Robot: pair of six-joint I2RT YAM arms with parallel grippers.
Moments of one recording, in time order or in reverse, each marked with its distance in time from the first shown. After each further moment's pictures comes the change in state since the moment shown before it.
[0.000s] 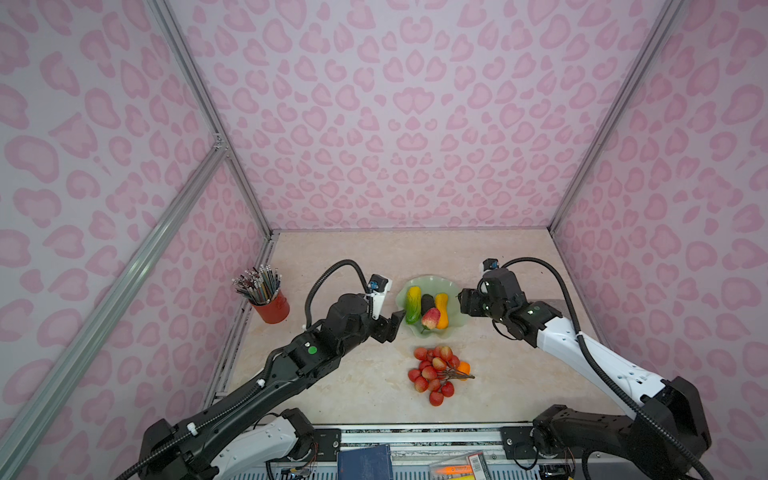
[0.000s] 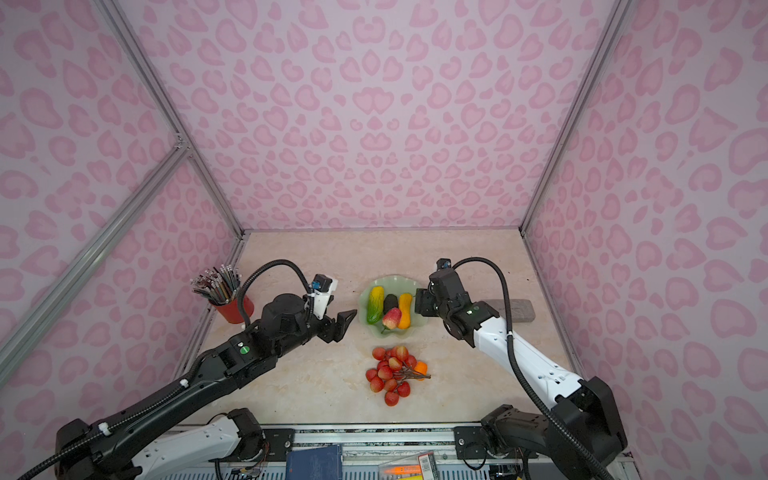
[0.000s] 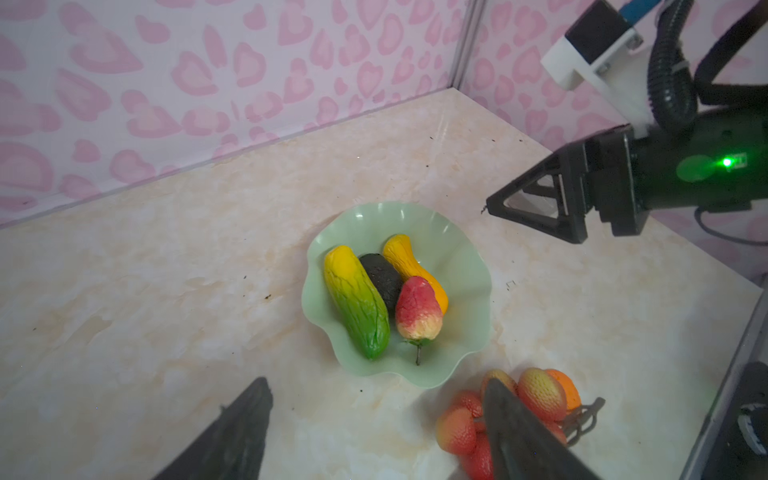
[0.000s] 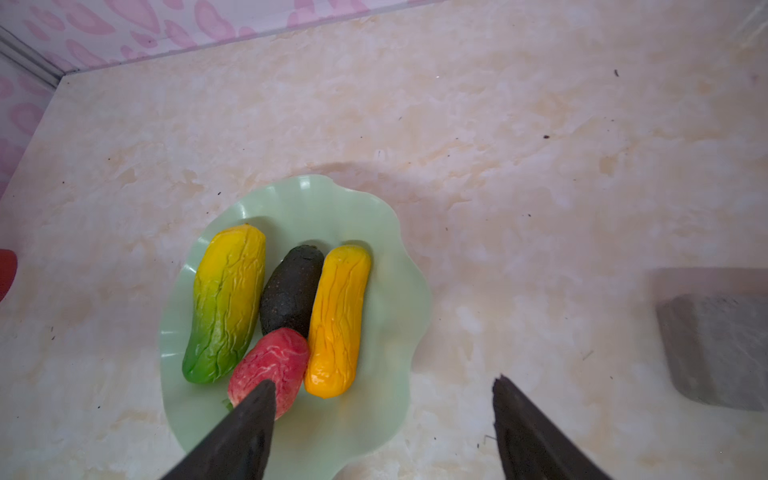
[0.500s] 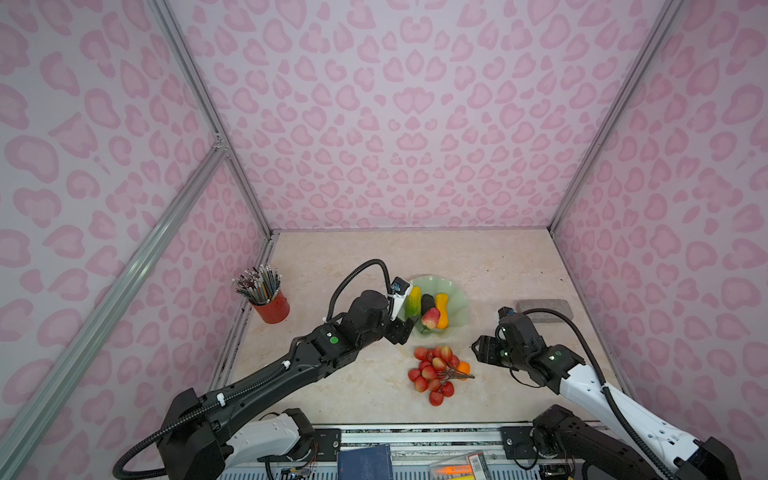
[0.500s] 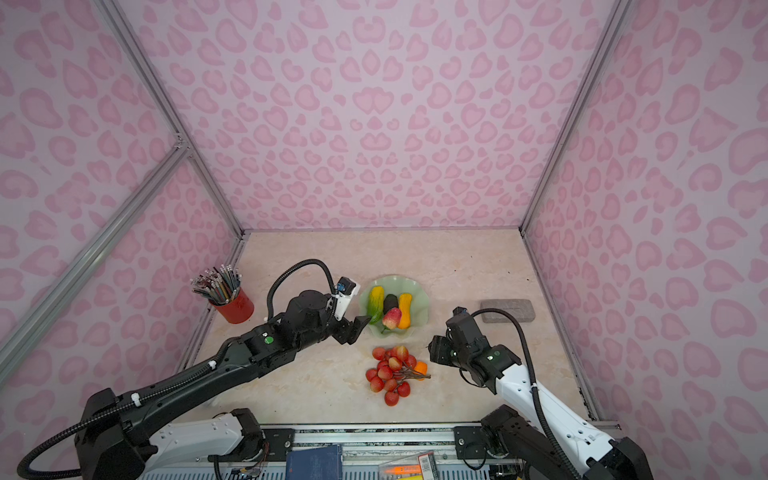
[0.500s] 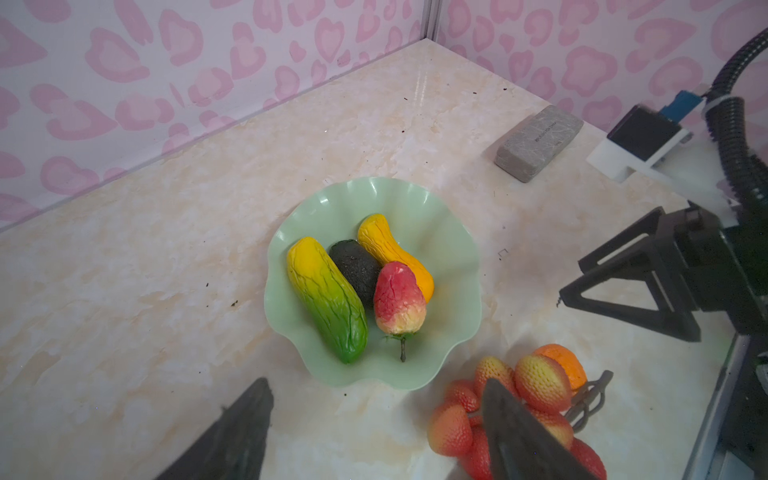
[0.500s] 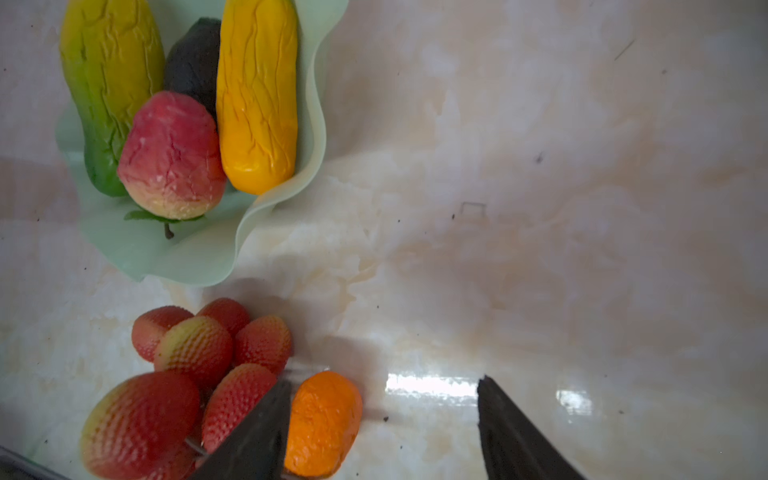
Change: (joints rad) left arm -0.036 0.119 0.026 0.045 0.023 0.045; right arm 0.032 -0.325 -0.373 -0.154 -0.186 0.197
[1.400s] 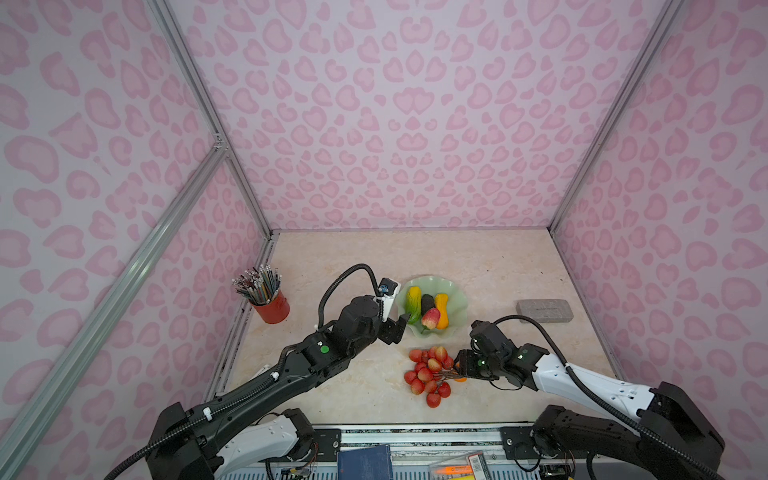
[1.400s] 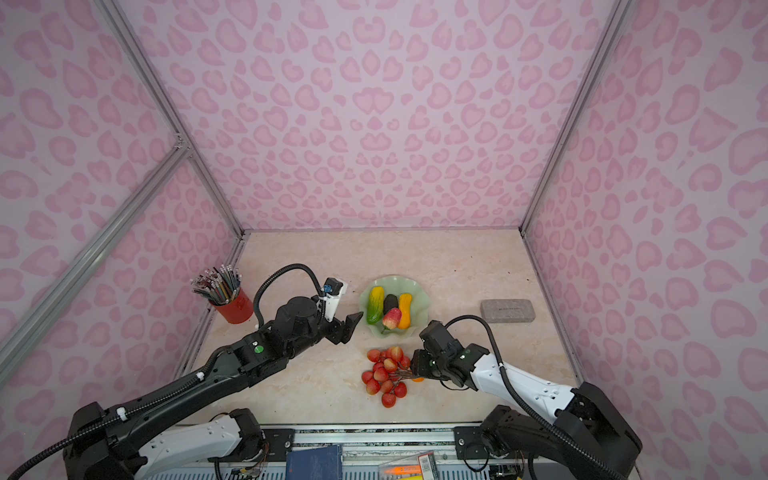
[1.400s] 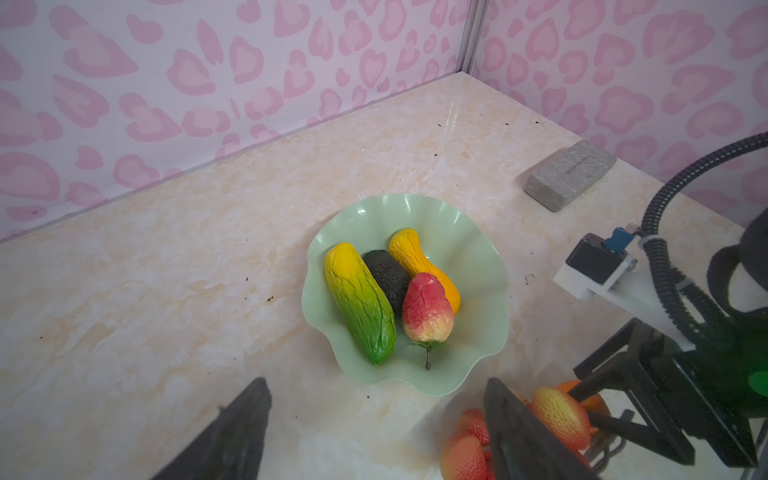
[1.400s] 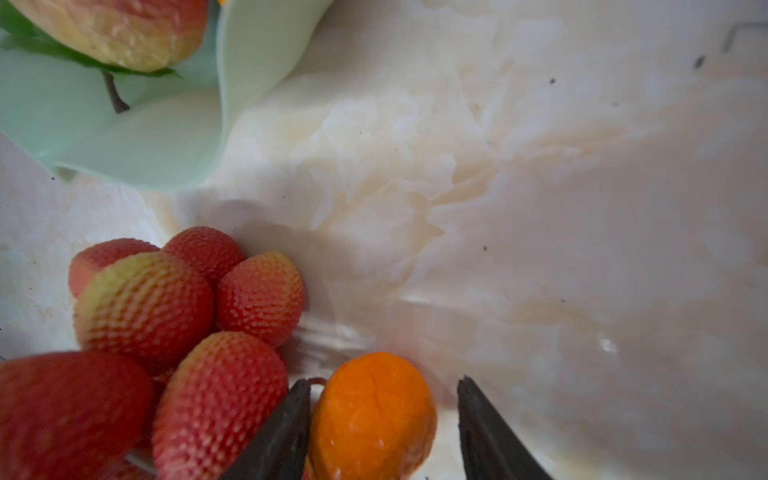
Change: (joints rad) left arm -0.001 -0.092 -0.065 0.028 -0.105 -0.042; right arm 0.189 0.271 -0.005 0.166 -0.057 0.129
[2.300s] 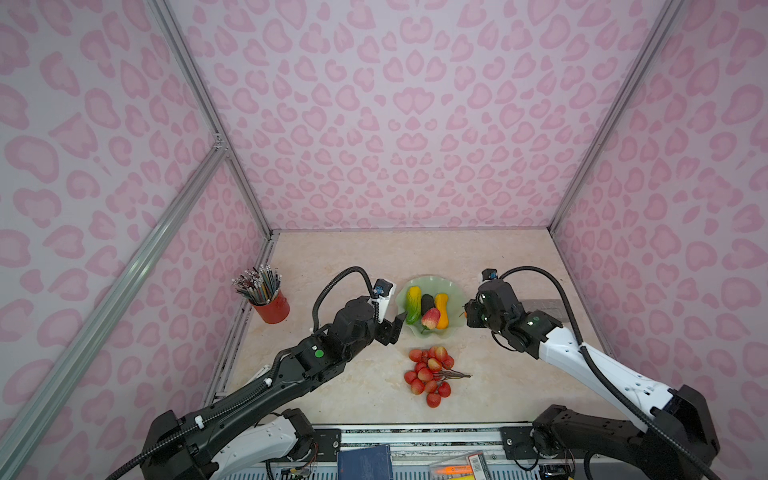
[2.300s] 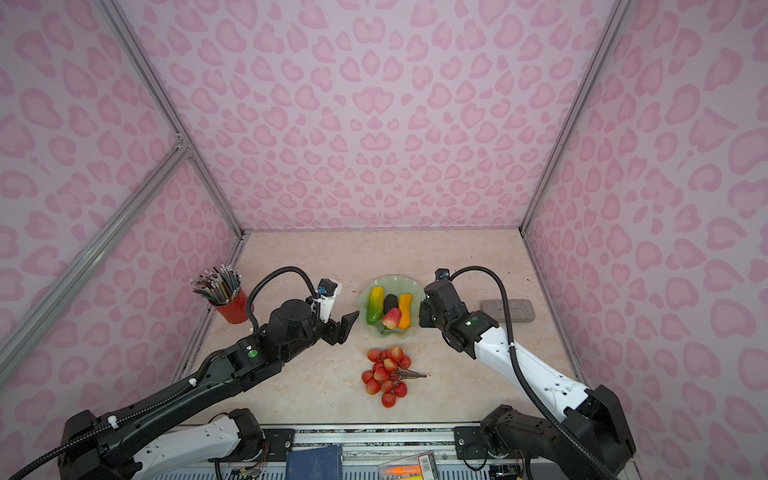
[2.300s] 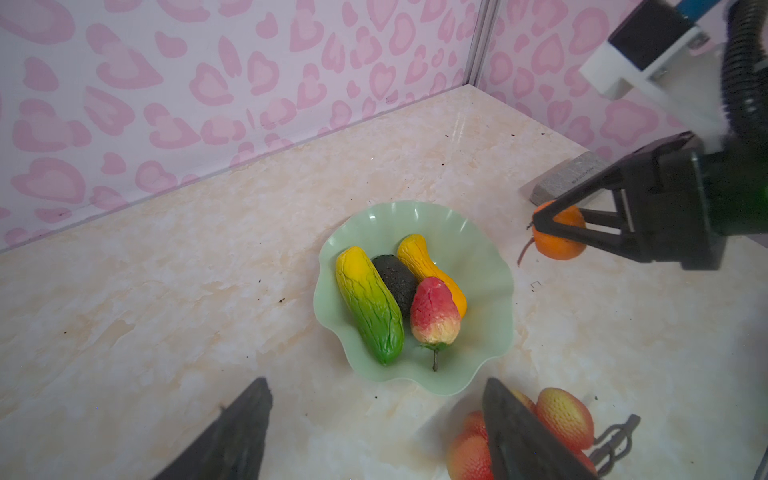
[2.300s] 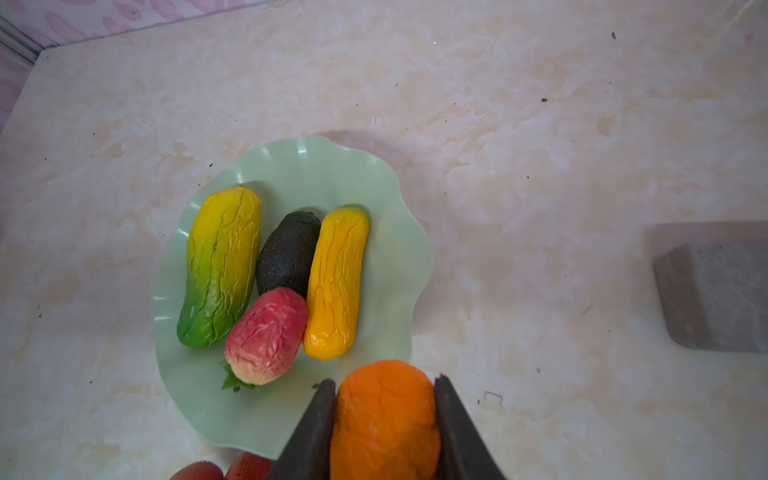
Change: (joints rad) left arm 0.000 -0.050 -0.022 -0.001 -0.021 0.000; right arm -0.138 0.088 0.374 -0.034 0.335 -0.307
